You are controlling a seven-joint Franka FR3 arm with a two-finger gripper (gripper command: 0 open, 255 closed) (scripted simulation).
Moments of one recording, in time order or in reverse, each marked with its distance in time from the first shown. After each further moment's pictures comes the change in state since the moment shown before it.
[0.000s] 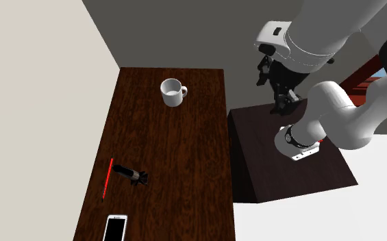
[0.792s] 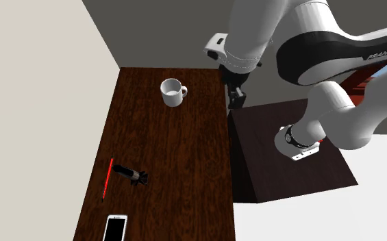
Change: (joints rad) arm -0.028 0.237 -0.140 -0.025 -0.047 0.299 -0.111
